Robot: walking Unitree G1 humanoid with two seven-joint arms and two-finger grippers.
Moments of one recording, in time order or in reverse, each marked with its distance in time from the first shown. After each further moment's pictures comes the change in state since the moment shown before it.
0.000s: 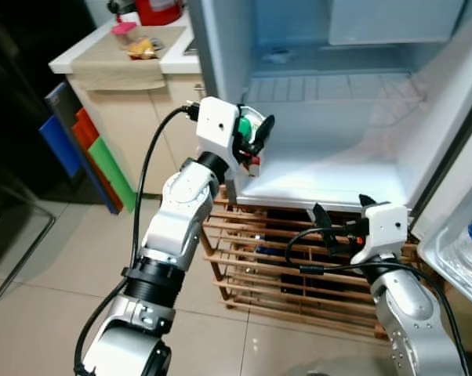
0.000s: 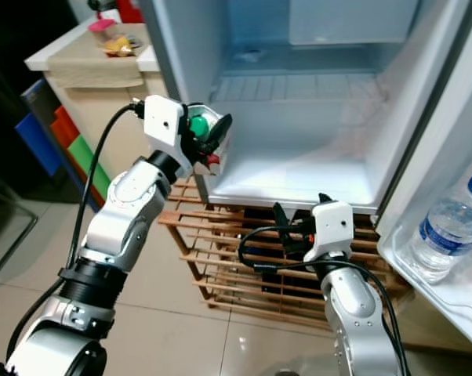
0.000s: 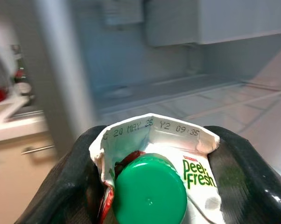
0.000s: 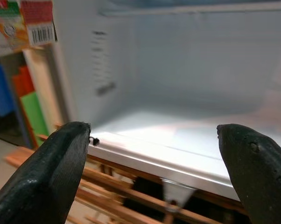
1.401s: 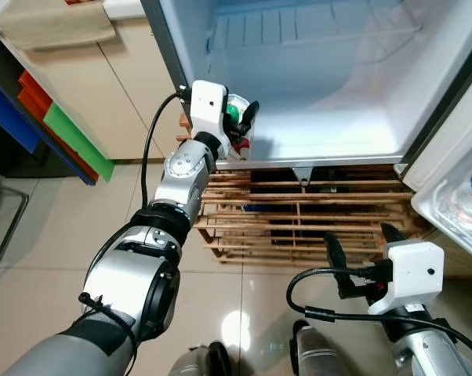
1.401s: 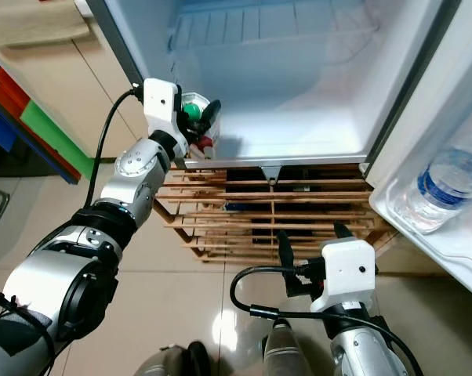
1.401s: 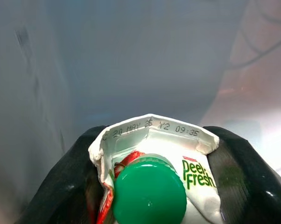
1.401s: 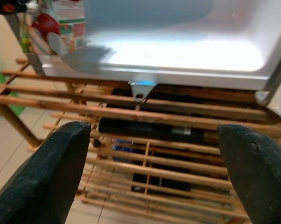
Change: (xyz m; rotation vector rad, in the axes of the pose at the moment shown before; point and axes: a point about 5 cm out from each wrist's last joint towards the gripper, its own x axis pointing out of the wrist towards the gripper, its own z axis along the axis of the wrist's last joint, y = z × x) left arm 0.040 0.026 -0.016 -0.079 0.026 0.036; right arm -0.080 0.026 0.037 -0.031 0.047 -0.100
